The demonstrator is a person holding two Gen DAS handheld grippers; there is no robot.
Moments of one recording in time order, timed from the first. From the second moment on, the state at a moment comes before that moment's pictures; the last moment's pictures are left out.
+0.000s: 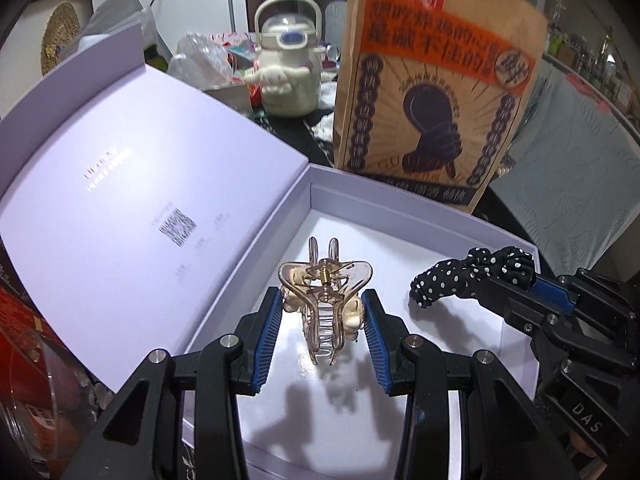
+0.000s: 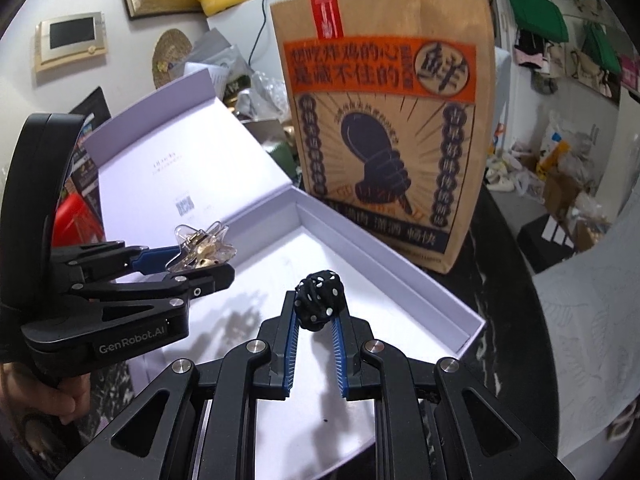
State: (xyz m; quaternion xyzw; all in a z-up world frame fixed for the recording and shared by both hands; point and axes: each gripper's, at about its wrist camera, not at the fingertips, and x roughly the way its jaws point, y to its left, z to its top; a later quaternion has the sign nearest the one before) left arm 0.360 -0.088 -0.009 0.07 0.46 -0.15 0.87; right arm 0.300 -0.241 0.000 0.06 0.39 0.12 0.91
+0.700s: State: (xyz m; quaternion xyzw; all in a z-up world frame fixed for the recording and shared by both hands) left arm 0.364 -0.093 -0.014 0.04 0.50 -0.14 0.85; right arm 0.298 -0.241 -0.008 0.04 0.40 0.09 0.91
